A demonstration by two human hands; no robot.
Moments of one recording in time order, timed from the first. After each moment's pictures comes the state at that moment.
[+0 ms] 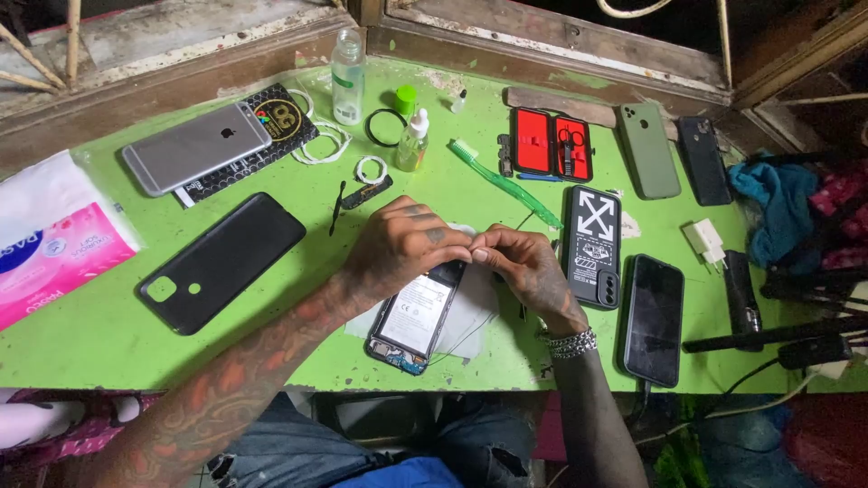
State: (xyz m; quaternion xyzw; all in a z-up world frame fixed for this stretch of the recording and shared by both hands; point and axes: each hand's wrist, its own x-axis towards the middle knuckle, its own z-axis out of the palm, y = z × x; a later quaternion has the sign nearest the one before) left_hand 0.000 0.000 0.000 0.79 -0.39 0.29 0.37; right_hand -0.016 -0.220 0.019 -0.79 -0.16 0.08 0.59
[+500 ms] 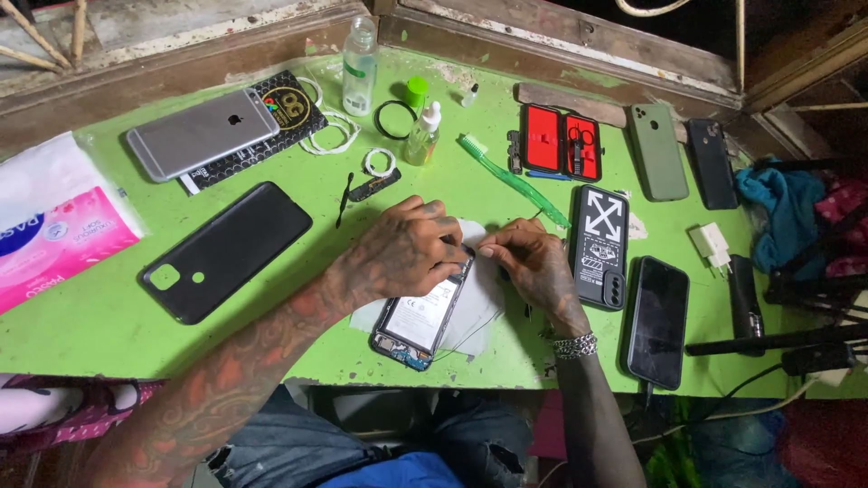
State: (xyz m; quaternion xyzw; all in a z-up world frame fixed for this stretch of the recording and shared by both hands) left_hand 0.002 0.006 -0.015 0.84 -0.44 0.21 0.23; right_hand -0.006 -0.245 -0.007 -0.88 -0.20 -0.03 0.42
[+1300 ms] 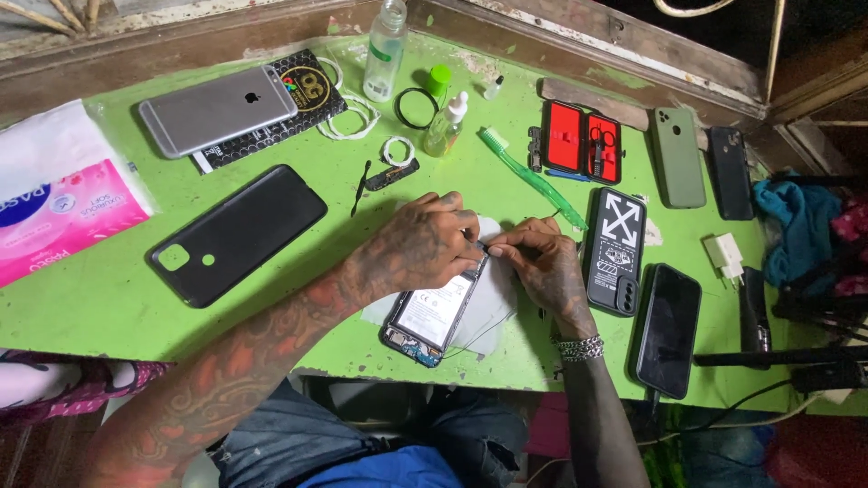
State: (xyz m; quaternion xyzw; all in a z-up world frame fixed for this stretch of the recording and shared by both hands) left_hand 0.002 0.002 -0.025 0.87 -0.40 0.16 0.25; right_hand -0.005 -0.243 -0.015 -0.90 -0.19 -0.02 0.39
